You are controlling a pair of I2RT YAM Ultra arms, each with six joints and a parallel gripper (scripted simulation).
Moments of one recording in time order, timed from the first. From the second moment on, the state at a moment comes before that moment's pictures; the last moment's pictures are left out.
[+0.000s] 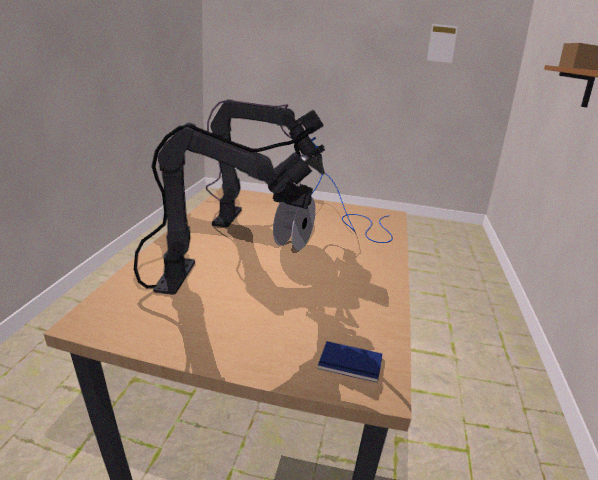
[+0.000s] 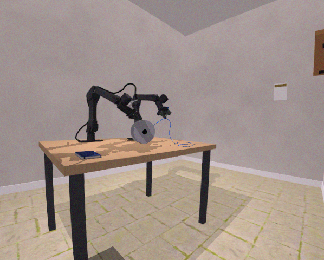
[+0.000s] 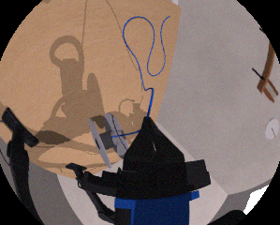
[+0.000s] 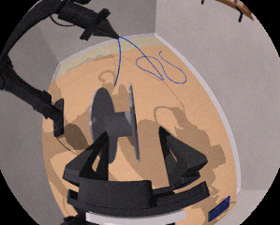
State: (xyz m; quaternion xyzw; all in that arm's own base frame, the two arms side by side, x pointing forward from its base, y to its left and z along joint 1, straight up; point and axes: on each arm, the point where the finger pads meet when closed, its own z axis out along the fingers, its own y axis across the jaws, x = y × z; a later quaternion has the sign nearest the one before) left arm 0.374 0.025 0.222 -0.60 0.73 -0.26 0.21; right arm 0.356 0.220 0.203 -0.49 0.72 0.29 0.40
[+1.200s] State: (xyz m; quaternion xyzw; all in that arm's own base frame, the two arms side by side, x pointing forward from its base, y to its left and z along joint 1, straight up) left arm 0.355 -0.037 0.219 -0.60 0.73 -0.26 0.20; right arm 0.356 0.220 0.203 -0.49 0.71 0.29 0.40
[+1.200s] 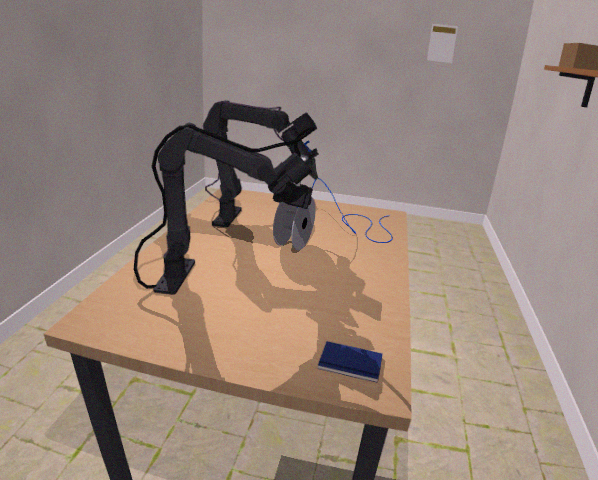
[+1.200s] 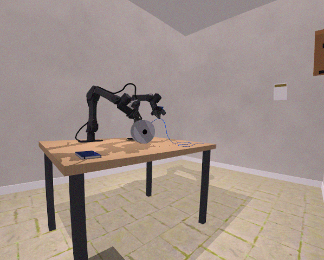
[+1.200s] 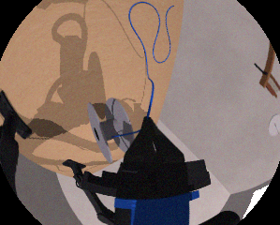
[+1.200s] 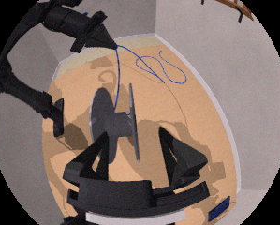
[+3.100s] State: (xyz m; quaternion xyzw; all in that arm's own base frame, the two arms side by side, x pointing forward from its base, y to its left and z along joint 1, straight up) left arm 0.335 -0.112 0.217 -0.60 0.73 -0.26 0.21; right arm 0.356 0.221 0.203 -0.49 0.71 0.29 0.40
